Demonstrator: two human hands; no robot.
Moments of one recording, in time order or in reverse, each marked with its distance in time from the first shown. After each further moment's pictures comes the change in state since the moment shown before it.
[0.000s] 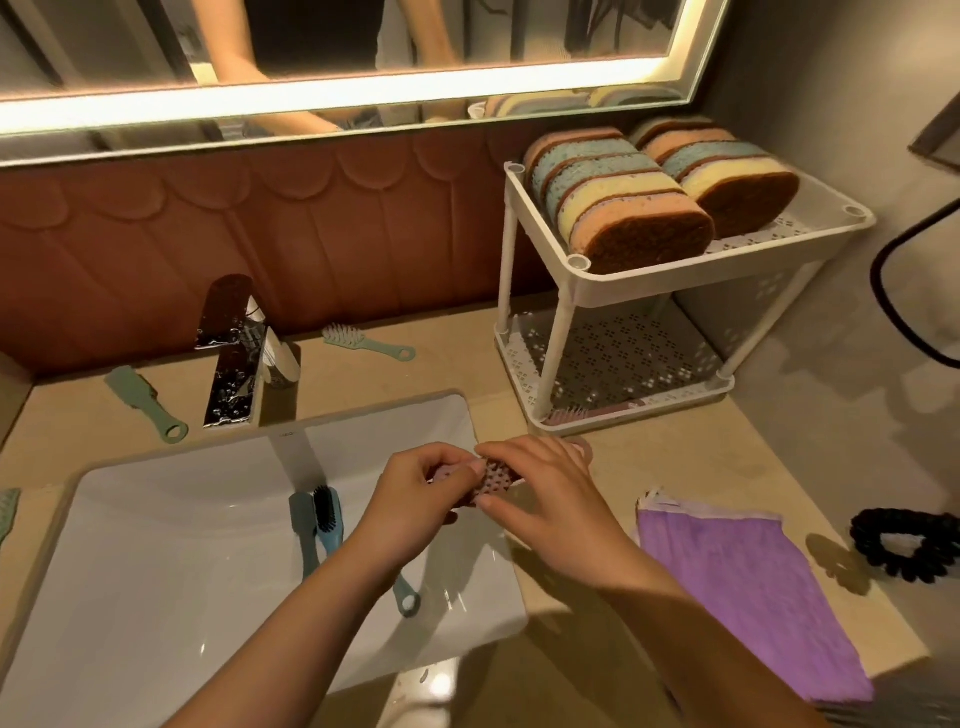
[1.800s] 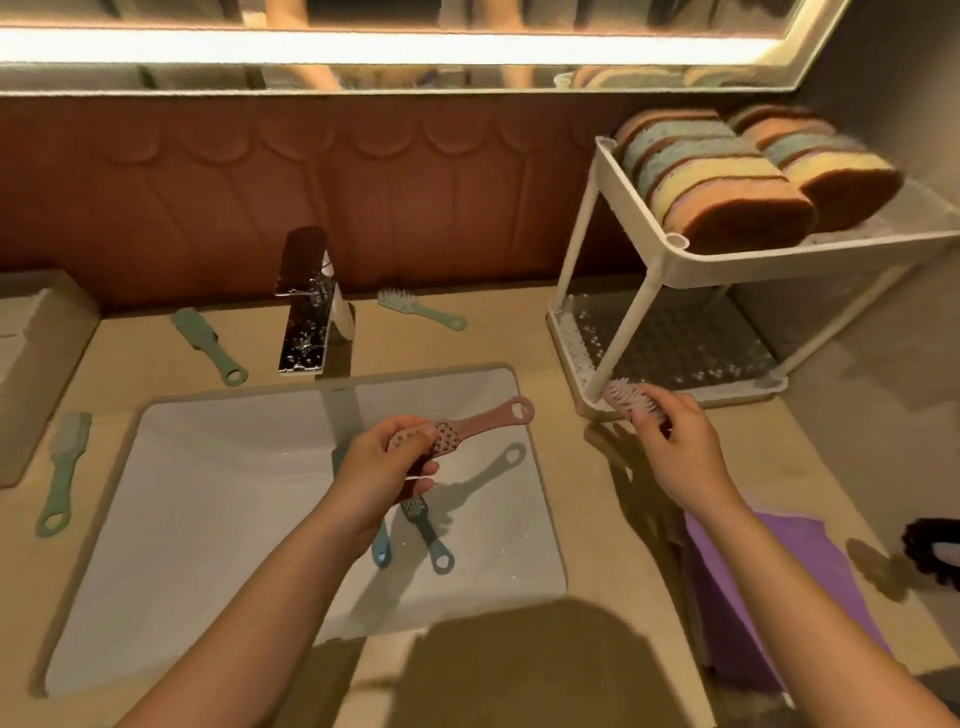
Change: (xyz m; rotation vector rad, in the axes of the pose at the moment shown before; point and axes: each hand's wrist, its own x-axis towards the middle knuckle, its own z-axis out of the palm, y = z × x) left_hand -0.007 -0.040 -0.072 -0.310 0.179 -0.153; right_hand 0.013 0.045 -0.014 0.154 0.276 0.390
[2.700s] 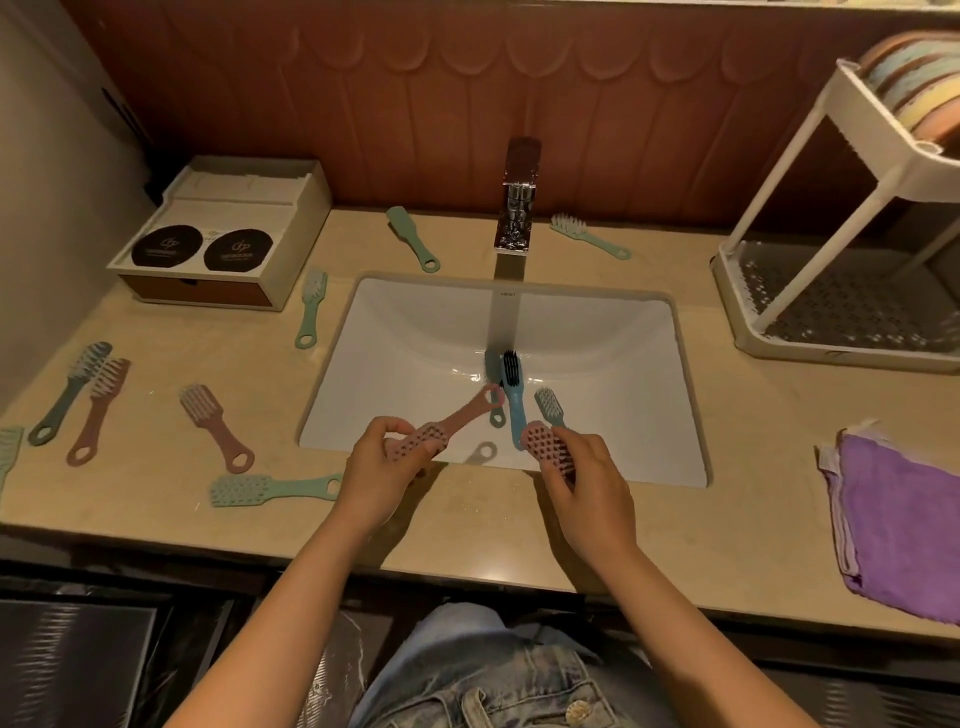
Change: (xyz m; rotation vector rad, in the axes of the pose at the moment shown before) left_hand -0.122 -0.125 -0.160 0.218 0.358 0.091; right_hand -0.203 -0.062 0.174 -0.105 -0.288 -0.227
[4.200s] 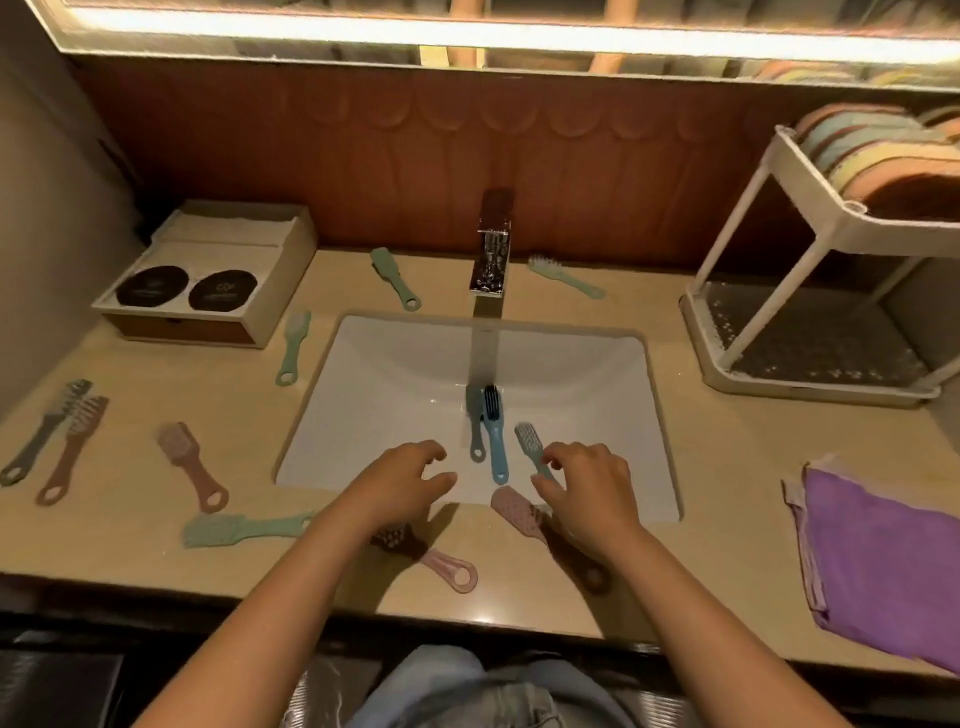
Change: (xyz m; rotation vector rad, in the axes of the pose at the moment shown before) left_hand 0.013 0.055 0.023 0.791 -0.357 0.135; right_hand 0.041 -0.002 -0.046 -0.382 -0.143 -0.063
